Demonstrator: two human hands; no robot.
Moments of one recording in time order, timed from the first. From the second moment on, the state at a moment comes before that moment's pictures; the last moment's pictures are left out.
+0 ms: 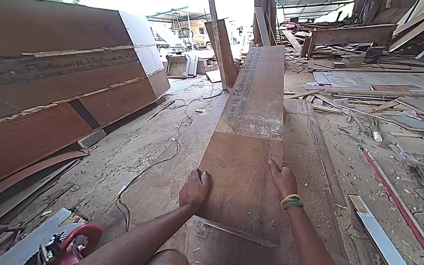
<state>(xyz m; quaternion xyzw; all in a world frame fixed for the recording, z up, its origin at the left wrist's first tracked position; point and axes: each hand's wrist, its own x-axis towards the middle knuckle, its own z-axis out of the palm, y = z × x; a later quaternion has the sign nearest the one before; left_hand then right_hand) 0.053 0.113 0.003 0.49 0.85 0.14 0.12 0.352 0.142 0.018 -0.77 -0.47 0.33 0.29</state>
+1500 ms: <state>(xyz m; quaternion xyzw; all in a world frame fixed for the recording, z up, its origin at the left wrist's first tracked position) 0.055 0.110 0.006 0.50 0.85 0.14 0.11 0.349 0.140 0.018 -0.75 -0.48 0.32 0.34</state>
